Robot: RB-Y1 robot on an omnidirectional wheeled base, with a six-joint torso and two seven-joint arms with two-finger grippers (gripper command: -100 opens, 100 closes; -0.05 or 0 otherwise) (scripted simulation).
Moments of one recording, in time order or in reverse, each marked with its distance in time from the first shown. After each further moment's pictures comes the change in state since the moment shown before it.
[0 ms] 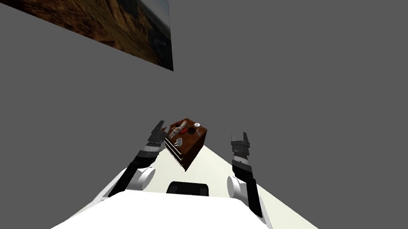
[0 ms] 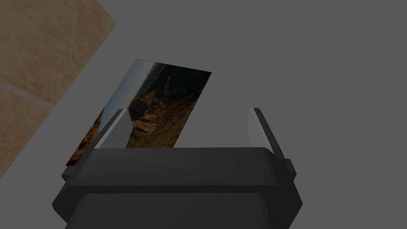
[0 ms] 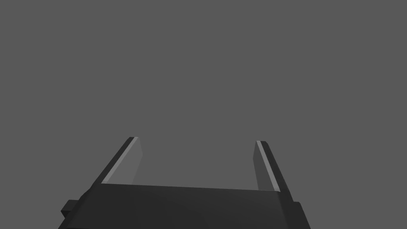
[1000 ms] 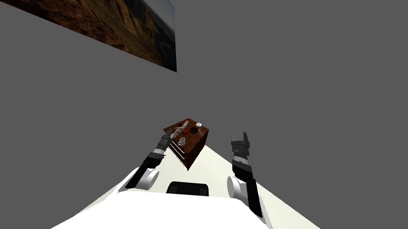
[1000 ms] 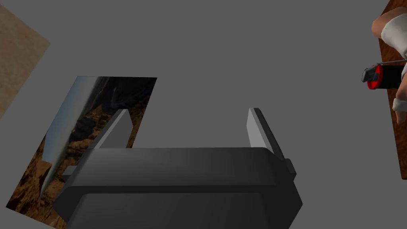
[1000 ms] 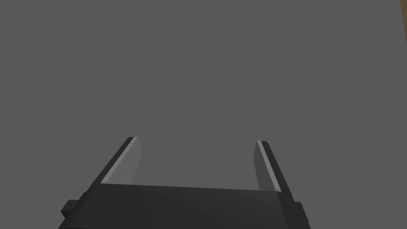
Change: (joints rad) left arm -0.074 0.017 -0.028 0.272 -0.015 0.043 -0.036; right arm 0.000 0.000 0.000 0.000 0.000 0.000 0.000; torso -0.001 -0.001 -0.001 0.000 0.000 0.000
